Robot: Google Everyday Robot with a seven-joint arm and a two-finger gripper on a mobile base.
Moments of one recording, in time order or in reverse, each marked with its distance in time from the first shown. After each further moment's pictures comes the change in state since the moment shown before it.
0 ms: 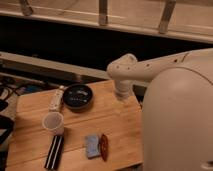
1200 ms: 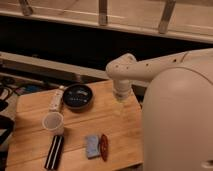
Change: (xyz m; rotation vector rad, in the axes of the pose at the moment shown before) arm -0.007 0.009 -0.001 -0.023 0.000 -0.084
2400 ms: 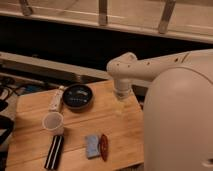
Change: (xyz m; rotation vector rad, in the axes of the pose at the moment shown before) arm 0.001 0.002 -0.002 -0.022 -0.002 -0.082
